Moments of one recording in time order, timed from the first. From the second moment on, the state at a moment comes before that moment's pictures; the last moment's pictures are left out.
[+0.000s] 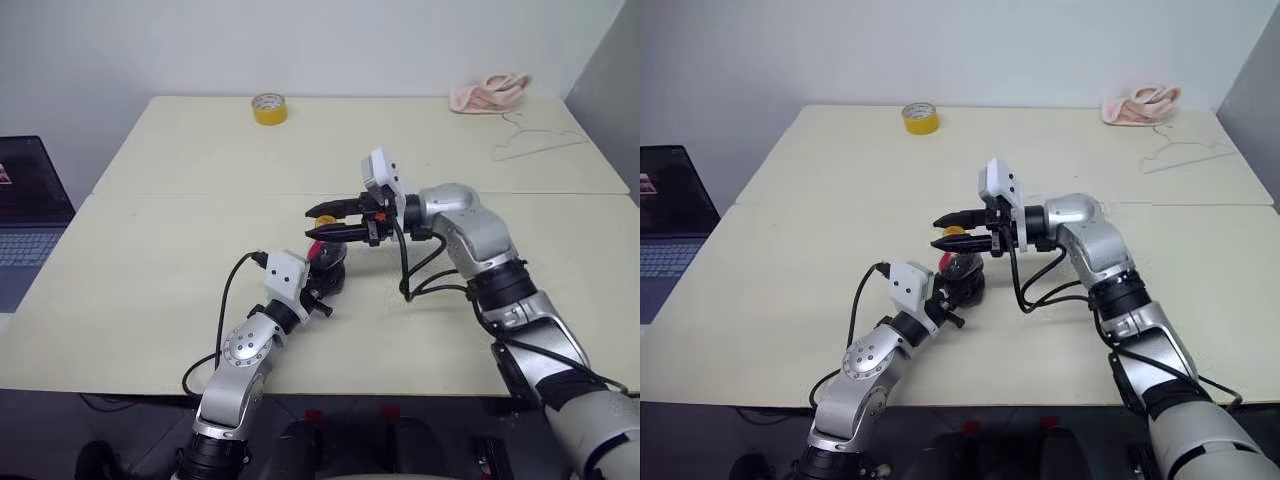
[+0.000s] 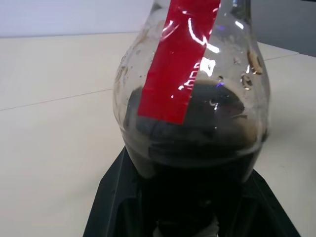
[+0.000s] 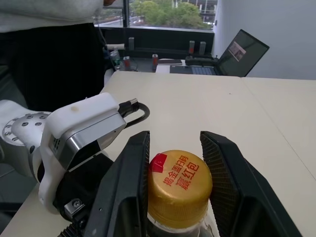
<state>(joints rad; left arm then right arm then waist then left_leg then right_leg) -0.08 0.15 -0.15 -0.27 -0.18 0.23 -0.35 -0.98 -0.29 0.26 0.42 0.36 0.23 1.29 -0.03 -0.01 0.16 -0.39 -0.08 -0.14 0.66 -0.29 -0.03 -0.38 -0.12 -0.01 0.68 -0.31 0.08</state>
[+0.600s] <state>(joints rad) -0.07 0.15 -0.13 -0.28 -0.18 0.24 -0.34 -0.94 -0.24 0.18 0.22 0.40 0.36 1.16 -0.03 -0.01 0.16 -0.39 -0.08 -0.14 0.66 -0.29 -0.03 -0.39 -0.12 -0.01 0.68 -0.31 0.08</state>
